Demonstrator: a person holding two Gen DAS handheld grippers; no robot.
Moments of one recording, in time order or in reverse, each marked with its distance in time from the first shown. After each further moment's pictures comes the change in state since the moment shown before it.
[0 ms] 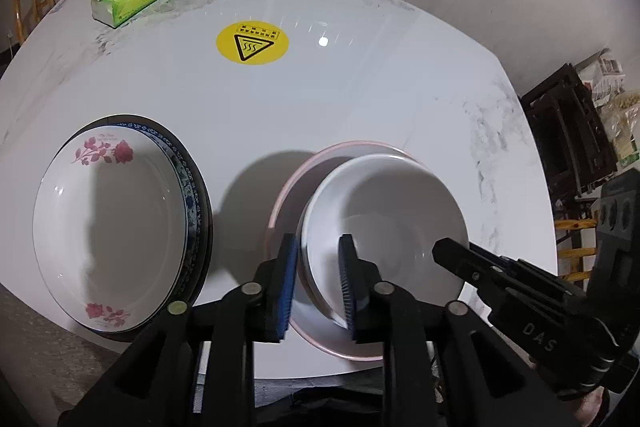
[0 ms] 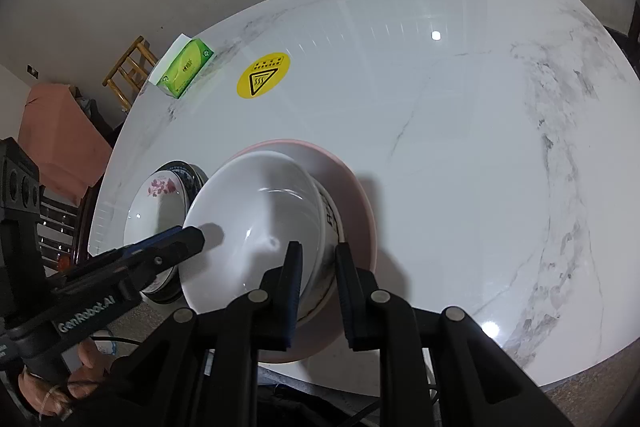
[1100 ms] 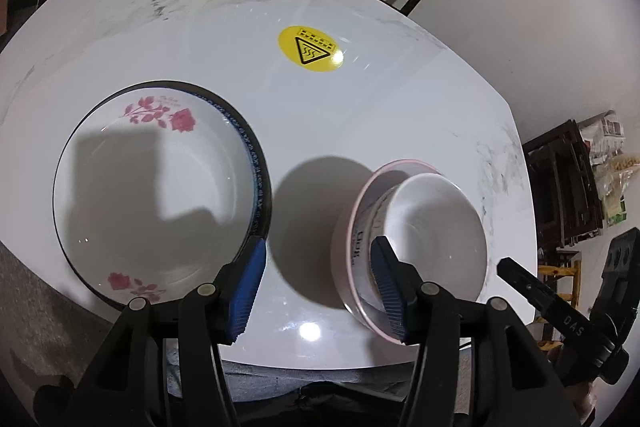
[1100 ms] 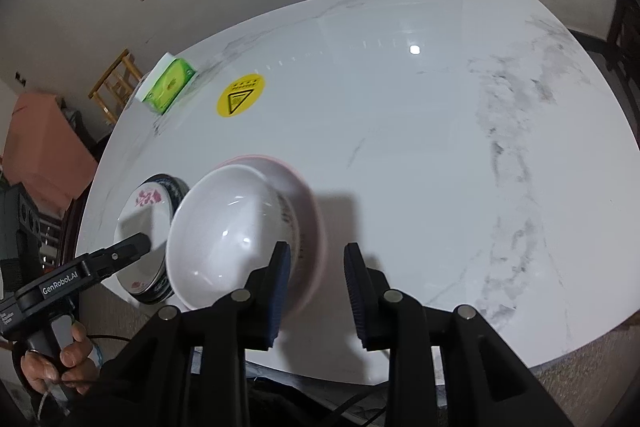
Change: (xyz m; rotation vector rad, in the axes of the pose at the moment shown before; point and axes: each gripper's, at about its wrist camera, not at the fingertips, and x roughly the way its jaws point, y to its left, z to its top) left arm -0.019 0.060 -0.015 -0.185 -0.044 -0.050; right arm -0.038 -0.020 -0.007 0.030 -0.060 -0.082
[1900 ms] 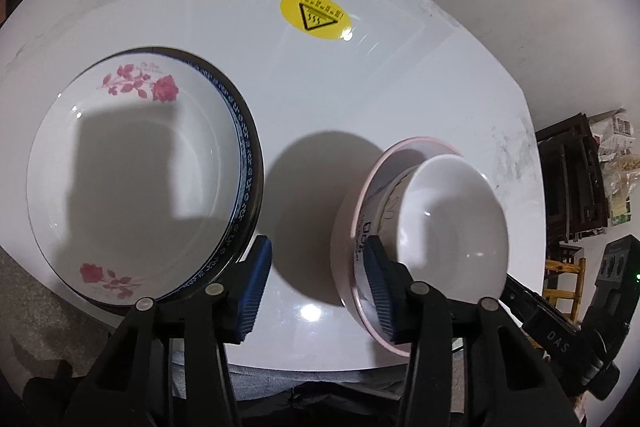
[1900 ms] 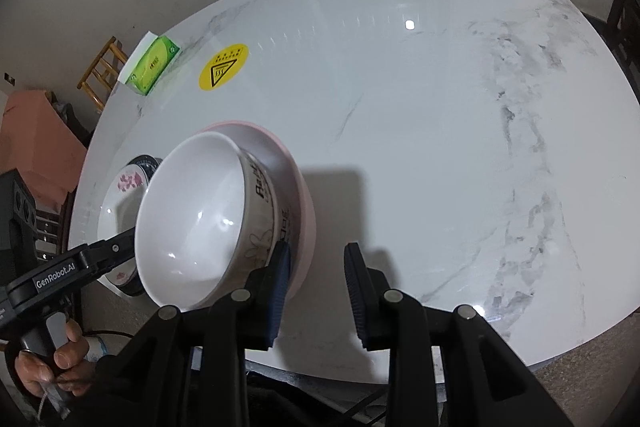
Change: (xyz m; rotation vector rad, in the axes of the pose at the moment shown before) left arm 0.034 -0.004 -0.003 -0.023 0.094 0.026; right arm 0.040 -0.002 -0.006 0.012 0.095 -0.009
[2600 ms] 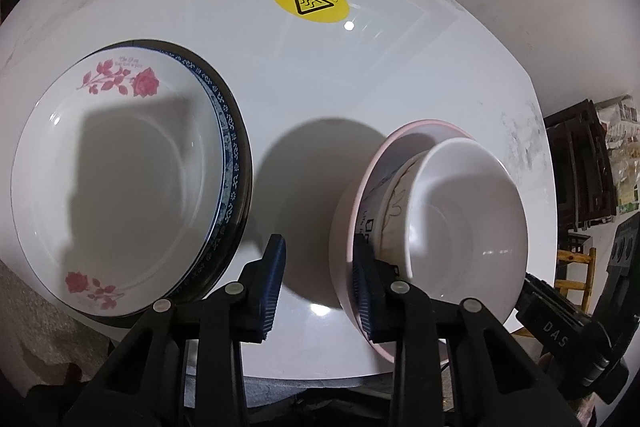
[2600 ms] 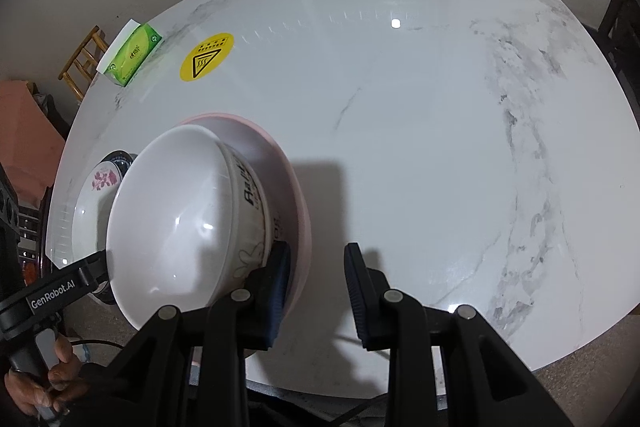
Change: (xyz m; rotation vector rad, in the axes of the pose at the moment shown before) left arm 0.018 -0.008 0.001 0.037 0.023 0.029; right arm 0.024 0.013 0.012 -0.010 0.016 -0.082
